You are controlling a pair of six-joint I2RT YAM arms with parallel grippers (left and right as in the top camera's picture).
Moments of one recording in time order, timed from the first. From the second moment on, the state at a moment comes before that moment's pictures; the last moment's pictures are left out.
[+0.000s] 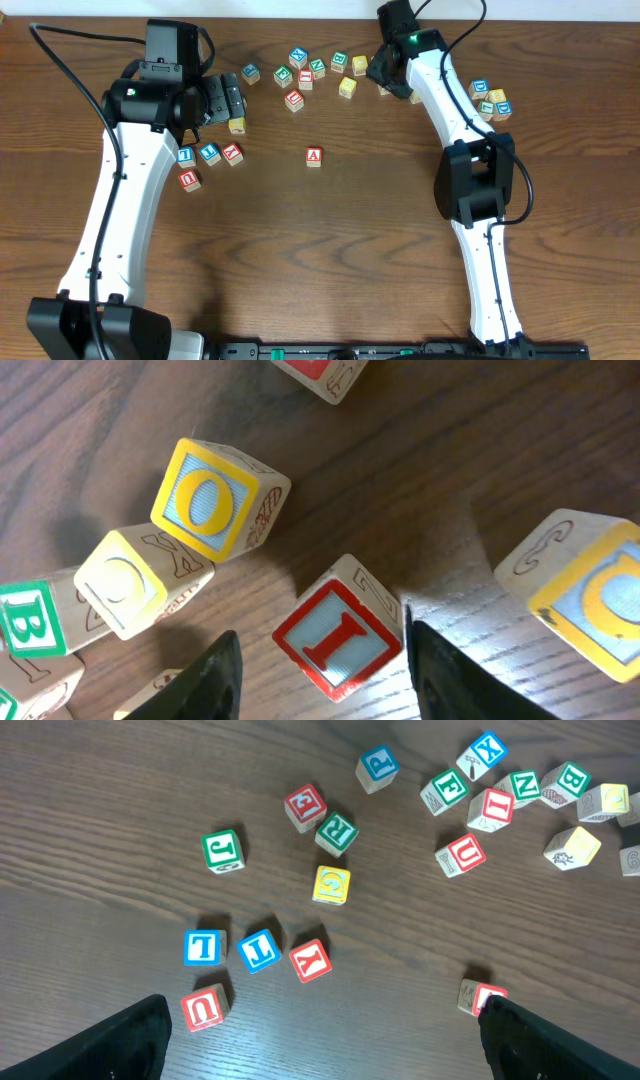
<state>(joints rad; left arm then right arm) -0.10 1.60 1.57 -0.97 -0.06 -0.30 0.27 2.61 2.42 -0.96 0.06 0.85</state>
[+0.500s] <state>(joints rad) -0.10 1.60 1.57 -0.97 -0.06 -0.30 0.29 2.61 2.42 -0.94 0.08 0.90</state>
